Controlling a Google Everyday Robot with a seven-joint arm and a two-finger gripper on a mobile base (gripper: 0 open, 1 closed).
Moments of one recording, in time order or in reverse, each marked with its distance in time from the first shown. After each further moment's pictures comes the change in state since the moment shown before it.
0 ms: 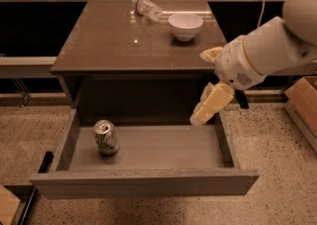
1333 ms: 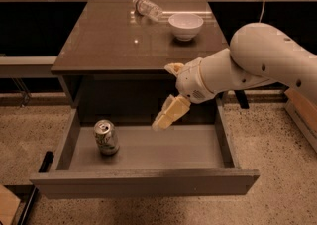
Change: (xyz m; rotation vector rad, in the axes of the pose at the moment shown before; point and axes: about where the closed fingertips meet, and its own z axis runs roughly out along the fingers) arm -0.036 0.007 0.102 -0.052 -0.190 -0.011
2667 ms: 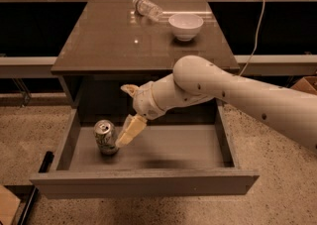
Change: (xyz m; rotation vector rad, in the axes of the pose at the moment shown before) arm -0.019 0.030 0.145 -0.176 -0.130 -0.121
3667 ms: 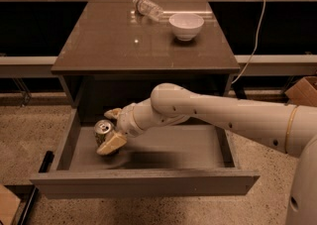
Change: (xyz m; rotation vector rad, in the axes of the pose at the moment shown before) arm 0.034 0.014 0.094 -0.023 -0.019 0.068
